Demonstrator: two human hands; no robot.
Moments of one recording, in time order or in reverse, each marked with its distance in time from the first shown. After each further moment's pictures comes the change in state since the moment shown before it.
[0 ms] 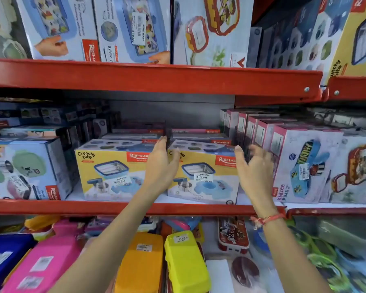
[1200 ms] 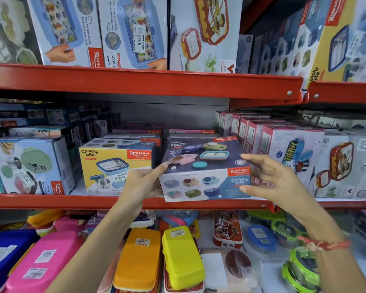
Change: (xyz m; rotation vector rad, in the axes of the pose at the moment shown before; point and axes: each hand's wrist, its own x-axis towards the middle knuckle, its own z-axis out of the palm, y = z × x) left_hand -0.062 0.000 -0.040 -0.634 -0.144 -0.451; right_hand -0.025 0.032 -0.096 0.488 -0.591 -0.172
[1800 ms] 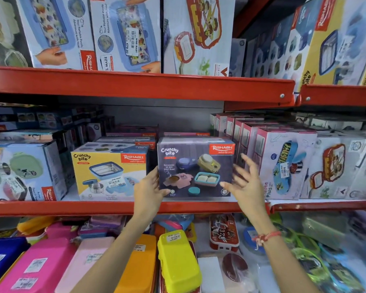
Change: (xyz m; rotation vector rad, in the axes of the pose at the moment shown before) left_hand 0.026 -0.044 0.024 0.263 0.035 0.302; right_hand 0.038 0.073 0.049 0.127 0.376 0.038
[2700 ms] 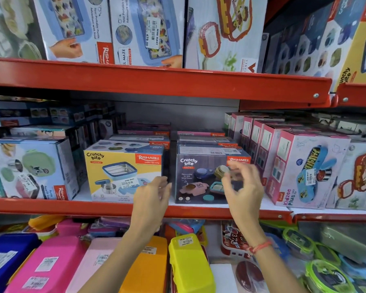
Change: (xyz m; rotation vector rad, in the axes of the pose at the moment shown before) left_hand 0.013 -0.024 -0.073 0.485 0.192 0.215; right_hand -0.013 -0.023 0.112 -0.392 0.257 -0.460
